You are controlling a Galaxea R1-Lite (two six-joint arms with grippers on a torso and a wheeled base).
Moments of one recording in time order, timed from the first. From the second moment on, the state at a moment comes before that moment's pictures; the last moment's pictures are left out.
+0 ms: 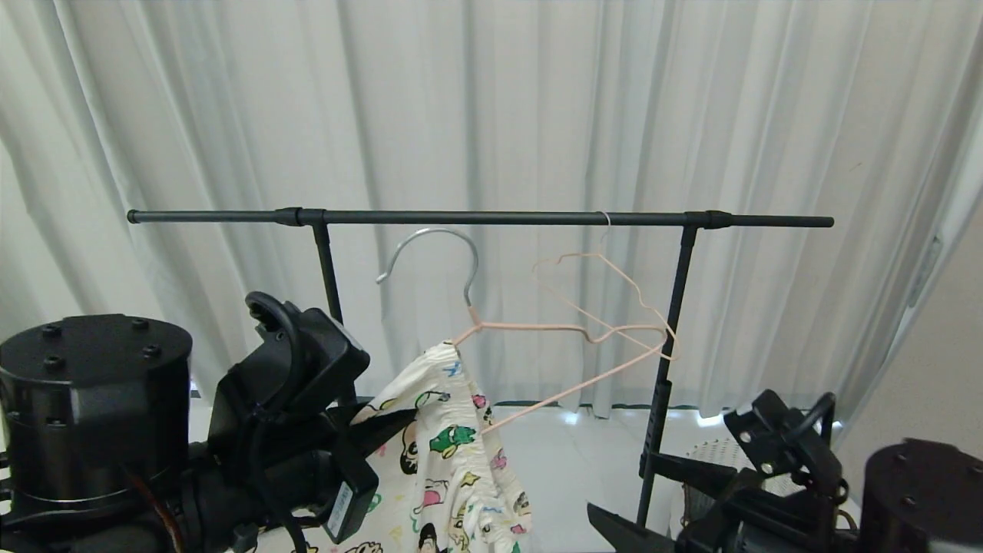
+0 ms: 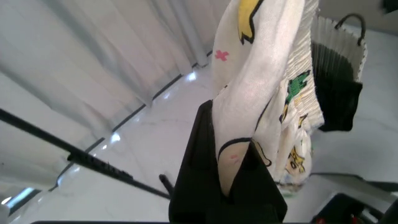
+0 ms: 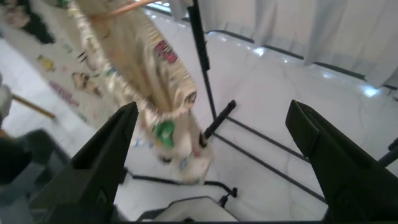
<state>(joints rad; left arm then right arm) -0.68 1.32 -0.54 -0.38 0.03 0.26 1.02 1.59 -0.29 -1.01 -0.14 0.40</state>
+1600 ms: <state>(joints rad) -0.73 1.35 -0.61 -0.43 0.03 0.25 1.12 1.84 -0.37 -1.01 -0.47 0.39</state>
